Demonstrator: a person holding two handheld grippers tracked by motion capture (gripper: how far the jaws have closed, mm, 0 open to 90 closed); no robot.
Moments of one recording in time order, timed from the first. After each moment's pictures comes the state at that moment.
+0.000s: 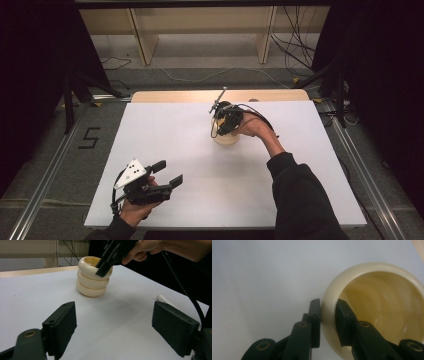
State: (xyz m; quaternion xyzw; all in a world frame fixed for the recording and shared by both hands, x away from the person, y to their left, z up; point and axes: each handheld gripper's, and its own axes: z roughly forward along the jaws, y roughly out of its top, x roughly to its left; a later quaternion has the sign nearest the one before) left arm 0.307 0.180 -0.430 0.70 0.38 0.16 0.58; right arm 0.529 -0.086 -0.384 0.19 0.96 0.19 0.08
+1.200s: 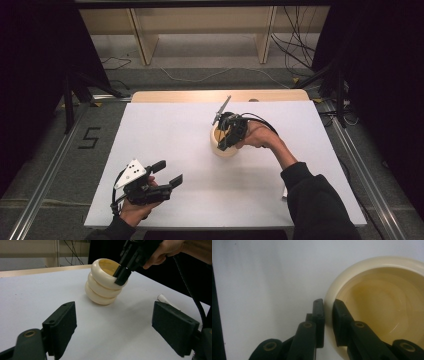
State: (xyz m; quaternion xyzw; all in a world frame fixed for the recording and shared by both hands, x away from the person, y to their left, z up) left arm 0.307 0.180 -0.430 0.70 0.38 0.17 0.58; right arm 0.491 -0.097 -0.382 0.14 0.97 0.20 -0.01
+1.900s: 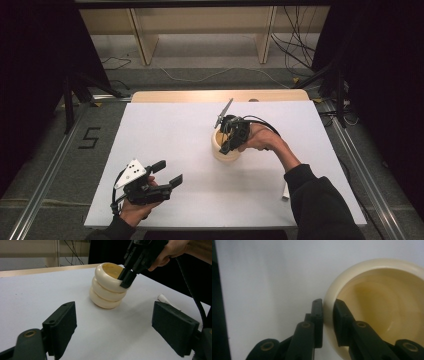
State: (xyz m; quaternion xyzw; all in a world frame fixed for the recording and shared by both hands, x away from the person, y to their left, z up) left arm 0.307 0.180 -0.431 0.70 0.38 0.17 0.58; right arm 0.486 -0.102 -0.383 0.14 0.97 0.20 -0.02
